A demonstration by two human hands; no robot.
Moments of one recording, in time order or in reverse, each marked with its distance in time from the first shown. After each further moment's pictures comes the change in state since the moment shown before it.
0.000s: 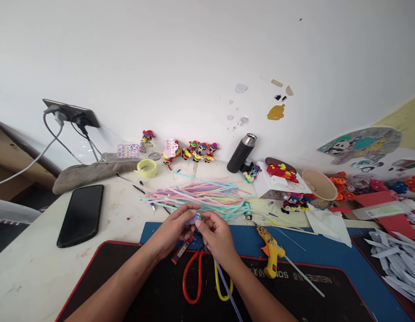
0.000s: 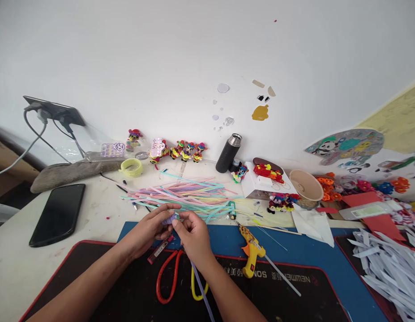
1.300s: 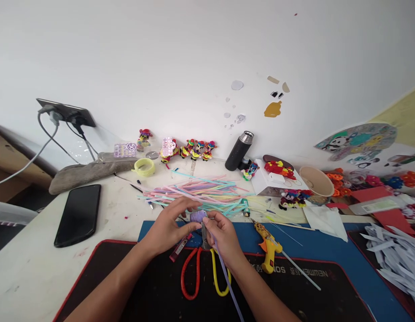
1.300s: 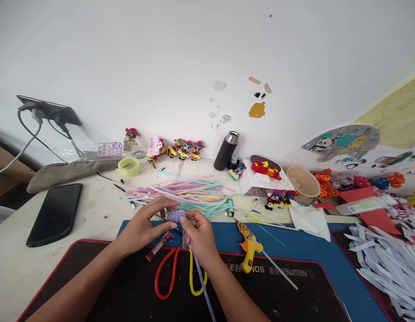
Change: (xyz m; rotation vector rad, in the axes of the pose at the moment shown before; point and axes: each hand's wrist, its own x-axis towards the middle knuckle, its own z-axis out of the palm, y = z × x) left_hand 0.000 0.009 -0.022 0.826 -0.061 0.797; right_hand -0.007 0.001 -0.013 0.289 0.029 0.128
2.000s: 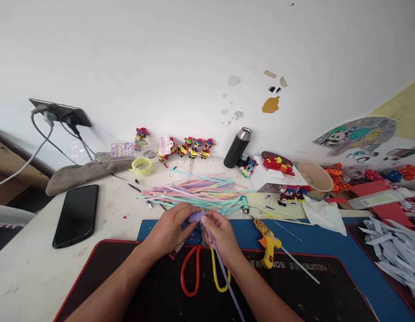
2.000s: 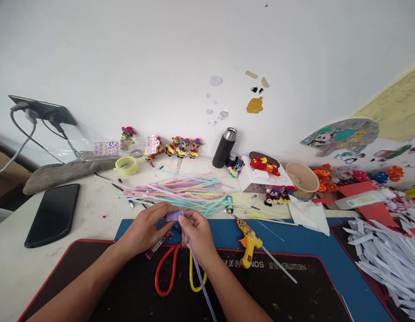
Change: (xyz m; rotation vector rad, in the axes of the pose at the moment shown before) left_hand -0.005 -0.005 0.014 0.297 -0.034 0.188; right_hand -0.003 0.002 0.004 0.039 -0.015 0.035
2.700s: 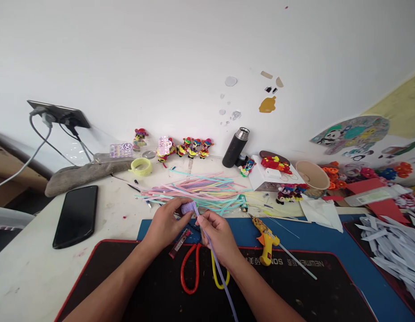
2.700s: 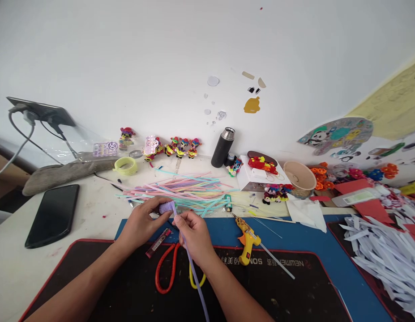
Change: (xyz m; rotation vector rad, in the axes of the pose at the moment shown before) left_hand 0.004 -0.003 -0.002 -0.055 0.158 -0.337; right_hand -0.007 -0.005 0.006 -0.078 -0.054 -0.040
